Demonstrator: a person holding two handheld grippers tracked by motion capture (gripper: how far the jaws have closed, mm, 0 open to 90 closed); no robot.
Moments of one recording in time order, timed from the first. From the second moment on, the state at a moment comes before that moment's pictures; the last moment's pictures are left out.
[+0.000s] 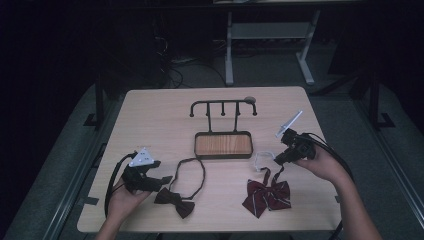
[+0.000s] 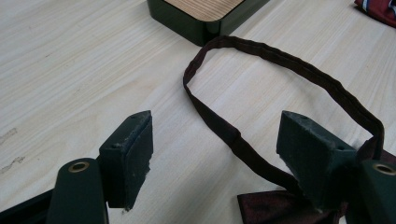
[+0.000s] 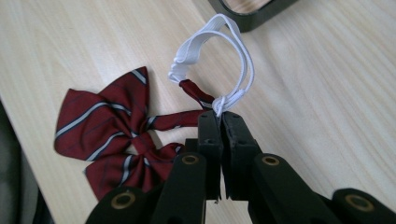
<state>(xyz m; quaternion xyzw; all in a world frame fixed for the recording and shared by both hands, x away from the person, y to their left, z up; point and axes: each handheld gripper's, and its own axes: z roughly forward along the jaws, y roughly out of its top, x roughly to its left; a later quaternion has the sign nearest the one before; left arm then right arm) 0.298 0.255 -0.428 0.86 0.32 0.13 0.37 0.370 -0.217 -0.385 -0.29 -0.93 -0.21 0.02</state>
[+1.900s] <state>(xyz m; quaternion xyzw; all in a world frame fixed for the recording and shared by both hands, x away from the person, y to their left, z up) 0.298 0.256 -0.427 0.86 0.32 0.13 0.38 0.377 -0.186 -0.287 -0.21 -0.96 -0.21 -0.01</state>
